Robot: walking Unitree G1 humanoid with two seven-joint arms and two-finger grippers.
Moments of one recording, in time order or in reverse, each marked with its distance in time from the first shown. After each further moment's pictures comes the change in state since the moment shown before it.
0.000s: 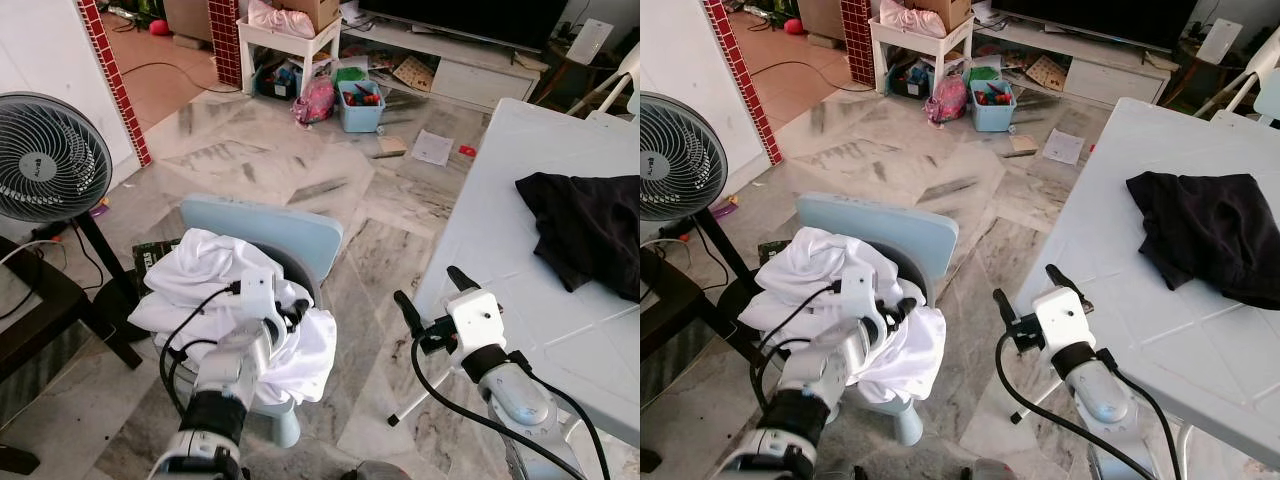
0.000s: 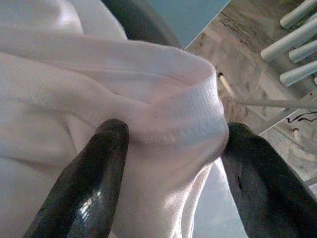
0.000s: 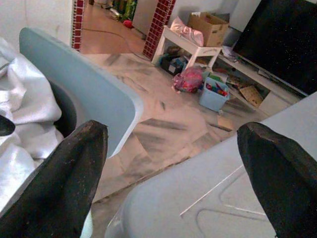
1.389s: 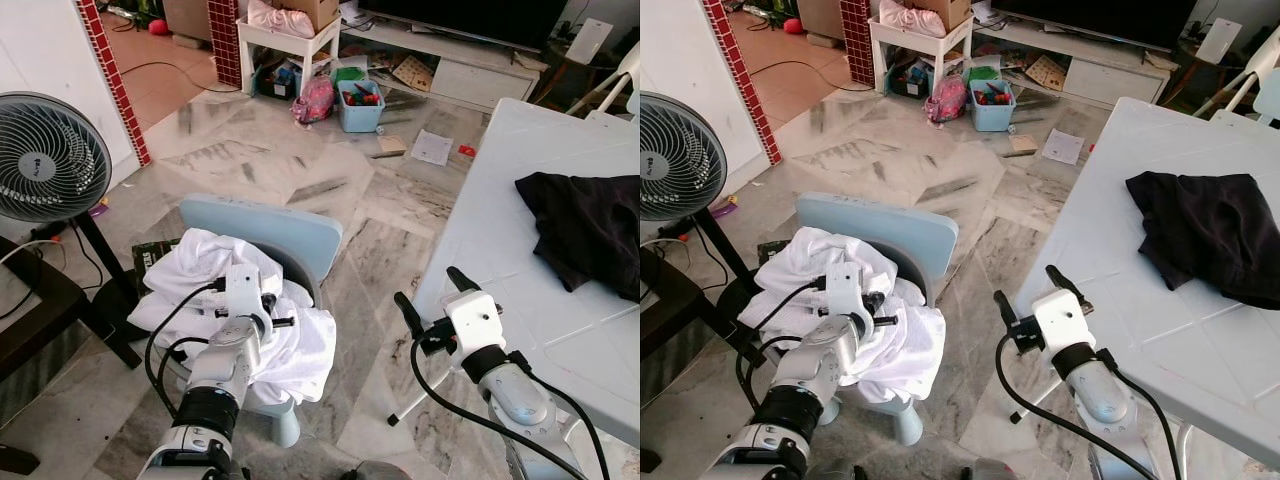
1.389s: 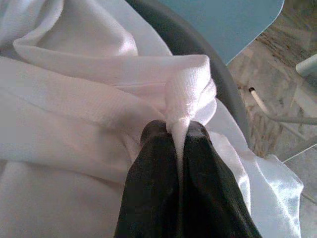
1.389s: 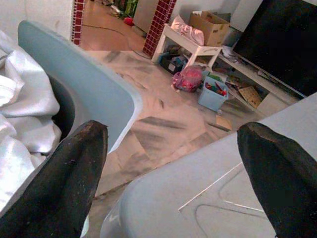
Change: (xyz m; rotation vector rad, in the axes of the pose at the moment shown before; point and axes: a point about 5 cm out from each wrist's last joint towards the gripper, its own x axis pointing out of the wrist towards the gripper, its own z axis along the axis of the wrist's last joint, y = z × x) left arm 0.001 0.018 0.004 0.042 -0.063 0.125; right arm -0.001 0.000 -0.005 -0.022 0.009 0.004
